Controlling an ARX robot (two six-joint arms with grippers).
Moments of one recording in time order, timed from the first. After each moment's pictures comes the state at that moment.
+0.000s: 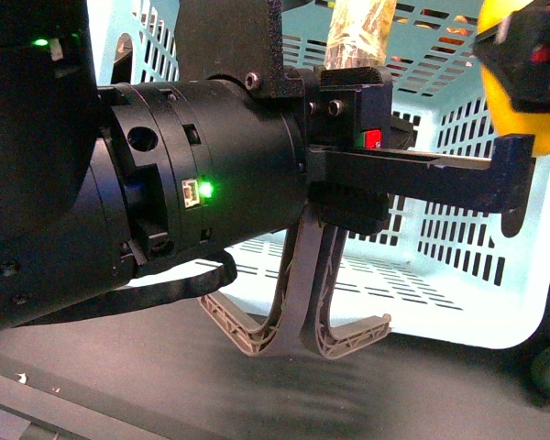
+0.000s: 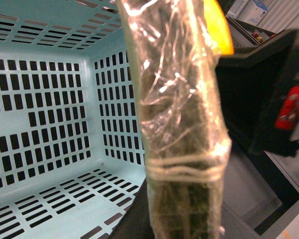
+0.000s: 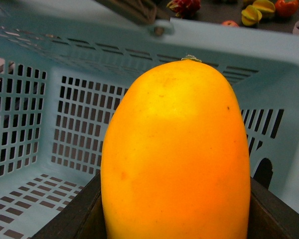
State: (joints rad) left arm -0.63 1.73 0.58 1.00 0.23 -0.31; right arm 0.34 1.45 0.54 0.54 0.10 0.16
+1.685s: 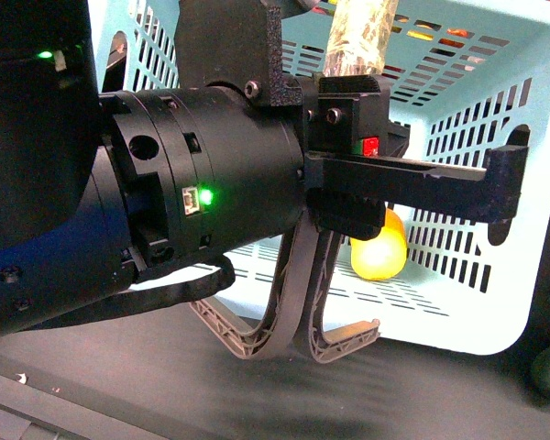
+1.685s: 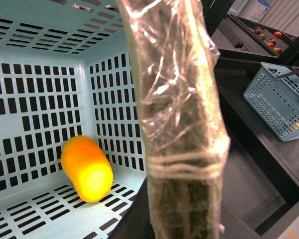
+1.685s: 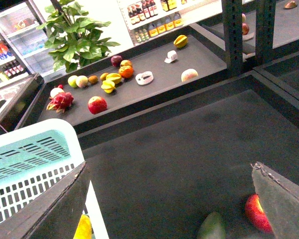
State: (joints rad) left arm -0.63 1.73 0.58 1.00 0.23 -0.30; right arm 0.15 0.24 0.22 -0.16 0.53 0.41
